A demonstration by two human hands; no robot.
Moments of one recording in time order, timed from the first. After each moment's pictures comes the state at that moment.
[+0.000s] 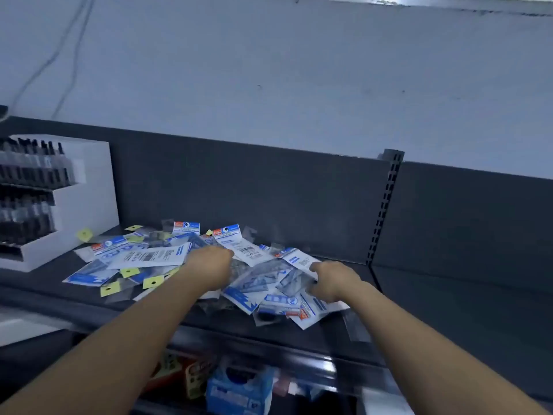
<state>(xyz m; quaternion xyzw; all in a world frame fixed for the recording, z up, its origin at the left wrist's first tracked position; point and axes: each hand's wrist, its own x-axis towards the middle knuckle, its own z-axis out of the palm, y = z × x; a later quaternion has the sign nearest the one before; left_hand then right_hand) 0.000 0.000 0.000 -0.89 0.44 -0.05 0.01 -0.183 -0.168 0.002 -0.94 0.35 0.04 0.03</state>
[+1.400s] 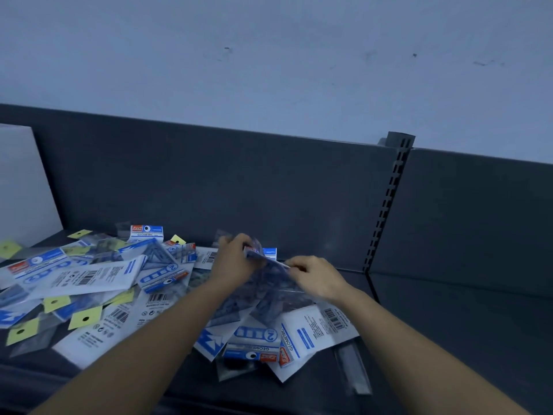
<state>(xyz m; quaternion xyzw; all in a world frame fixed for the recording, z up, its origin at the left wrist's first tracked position) 0.015 -0.137 -0.037 -0.79 0.38 0.06 -0.48 -0.140 -0.250 -0.021 -0.92 0.27 -0.11 0.27</state>
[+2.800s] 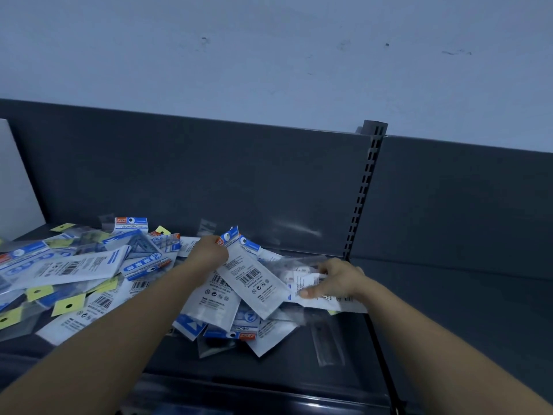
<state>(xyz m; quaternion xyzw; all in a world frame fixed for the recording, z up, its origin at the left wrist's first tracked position) -0.006 -0.121 -0.015 -0.83 0.21 0.22 -0.48 -0.210 -0.275 -0.019 -0.88 0.40 0.03 0.24</state>
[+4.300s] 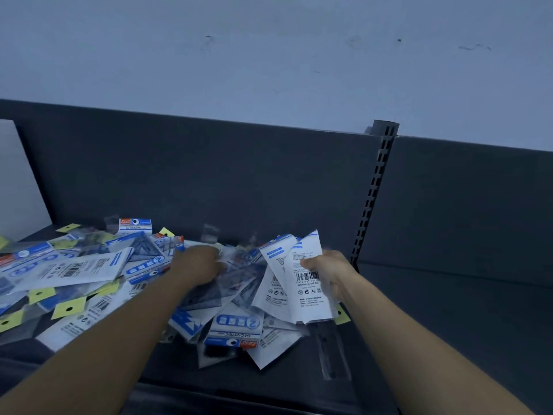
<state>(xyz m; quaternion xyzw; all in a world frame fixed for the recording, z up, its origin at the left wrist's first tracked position) 0.048 -0.122 -0.047 -0.92 0.39 0.04 -0.06 -0.170 -0.268 -0.016 -0.59 0.43 -0.19 0.66</state>
